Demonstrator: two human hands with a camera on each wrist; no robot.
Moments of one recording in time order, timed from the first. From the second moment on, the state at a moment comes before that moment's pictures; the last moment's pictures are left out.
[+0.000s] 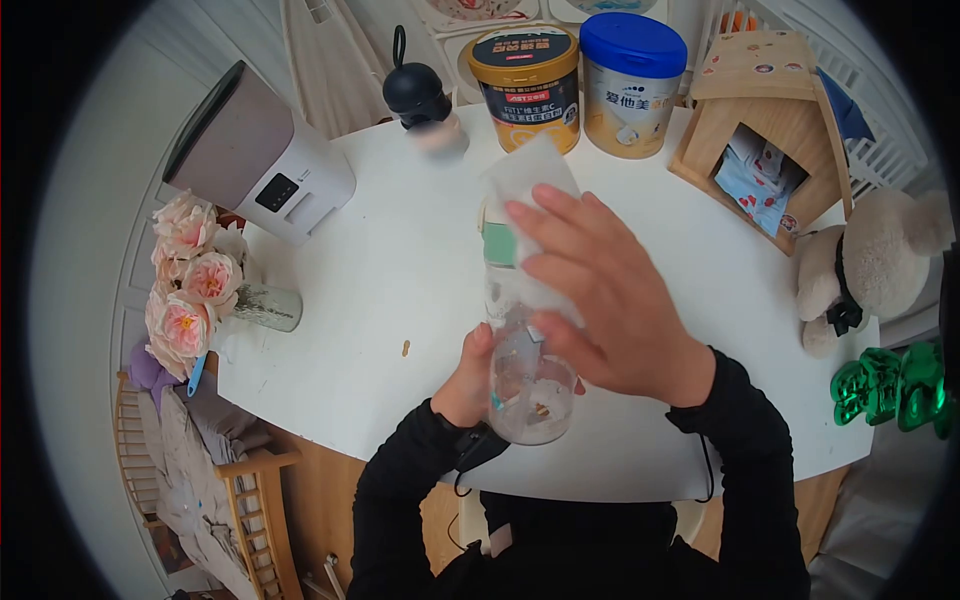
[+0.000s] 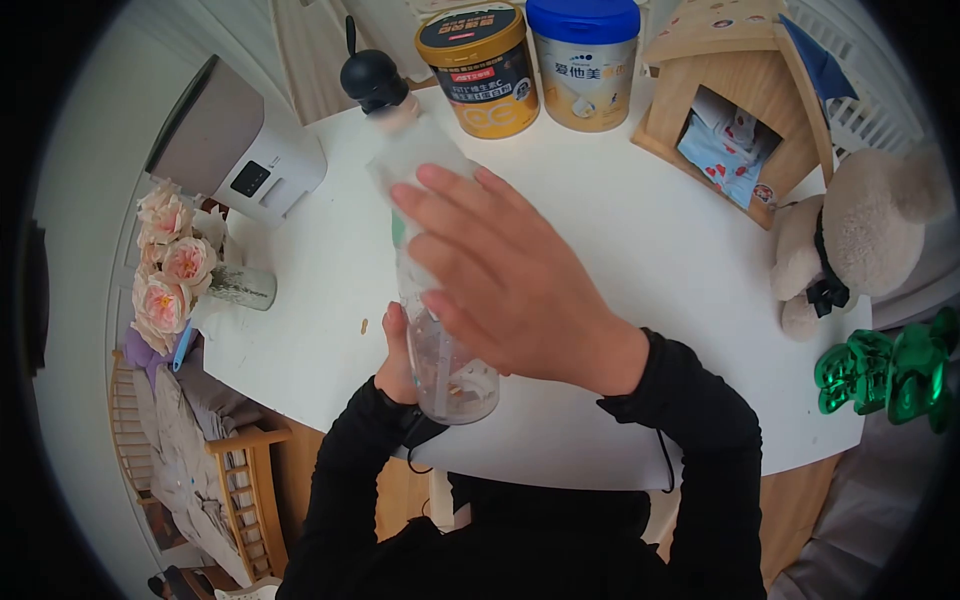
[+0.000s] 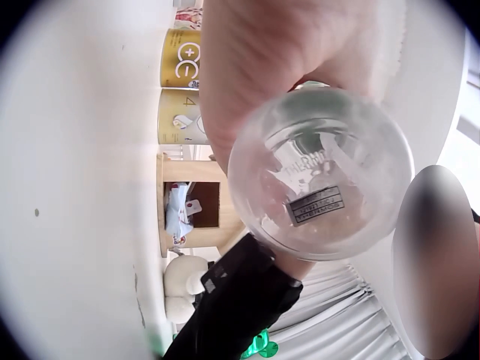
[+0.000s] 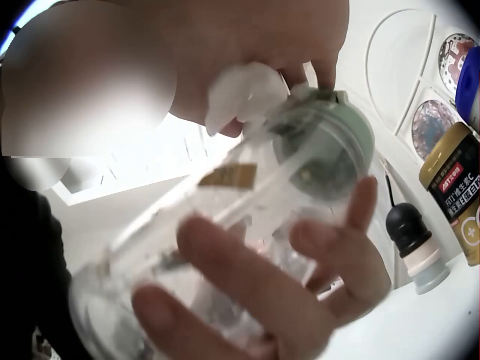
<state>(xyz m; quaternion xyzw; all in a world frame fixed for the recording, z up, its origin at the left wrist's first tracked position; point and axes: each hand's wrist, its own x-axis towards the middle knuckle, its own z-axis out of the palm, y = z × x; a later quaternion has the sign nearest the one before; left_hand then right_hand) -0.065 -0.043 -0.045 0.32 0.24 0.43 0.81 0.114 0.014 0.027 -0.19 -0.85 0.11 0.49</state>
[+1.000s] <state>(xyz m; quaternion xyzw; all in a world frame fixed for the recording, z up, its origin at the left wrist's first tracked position) -0.067 -0.027 -0.074 0.25 0.04 0.41 0.87 0.158 0.005 0.061 -0.34 -0.83 -0.09 0.43</state>
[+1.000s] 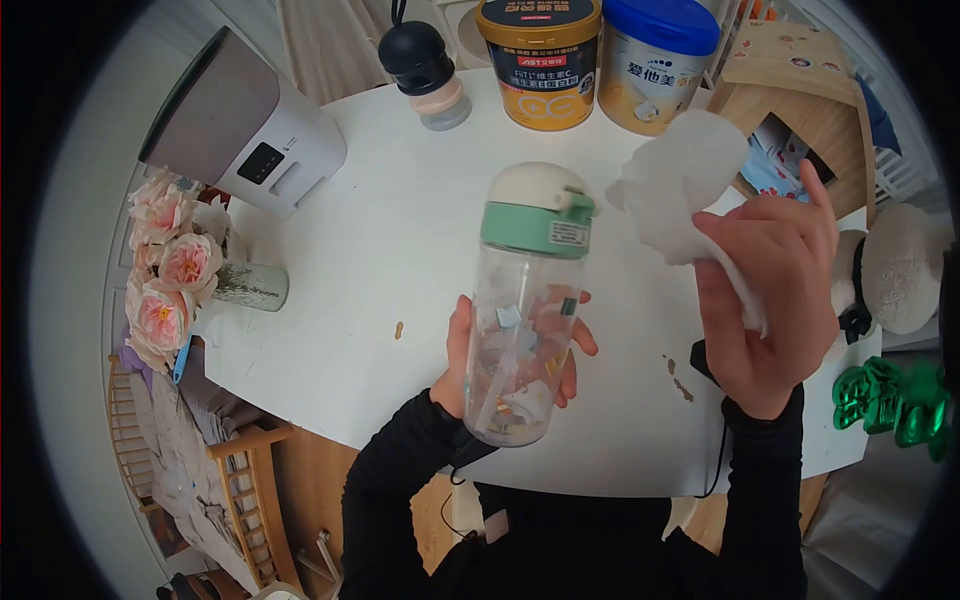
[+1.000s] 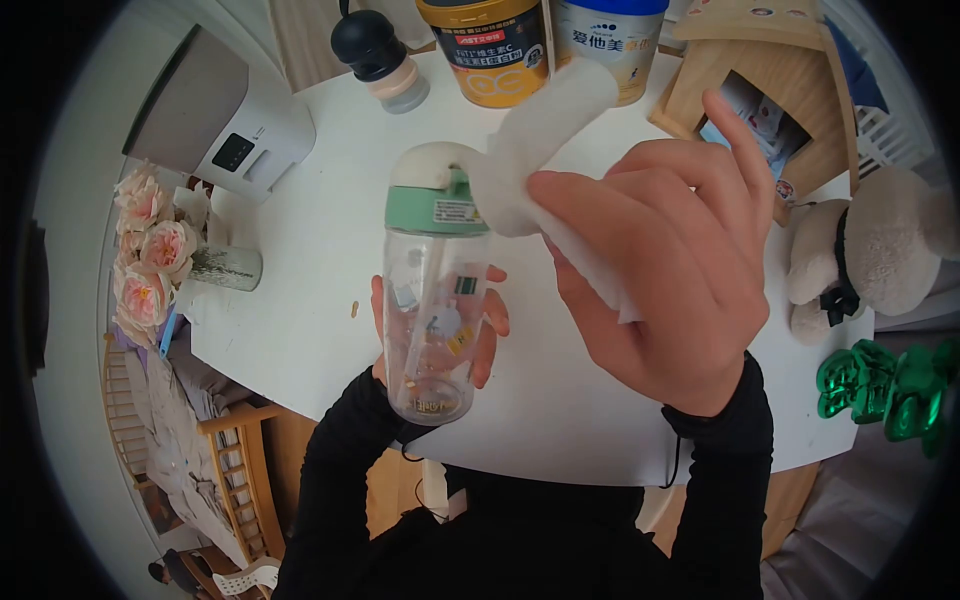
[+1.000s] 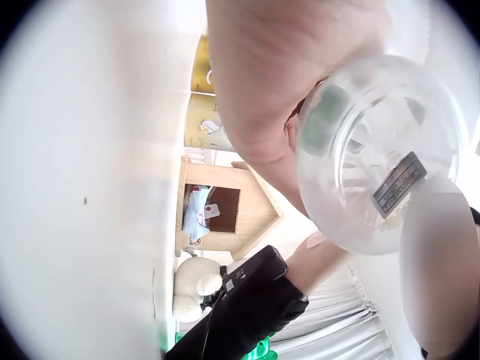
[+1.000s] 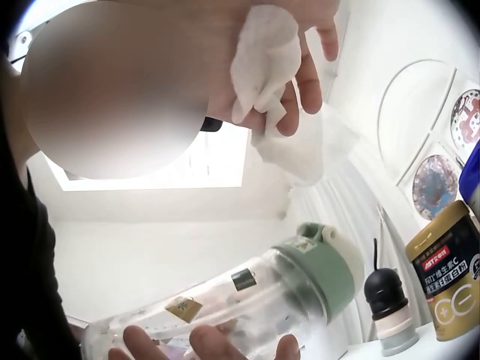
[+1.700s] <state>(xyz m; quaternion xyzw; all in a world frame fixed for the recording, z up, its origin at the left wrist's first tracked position) -0.065 -0.040 -0.054 0.30 0.22 0.40 0.84 0.134 0.020 0.026 -0.29 -0.86 0.00 0.42</state>
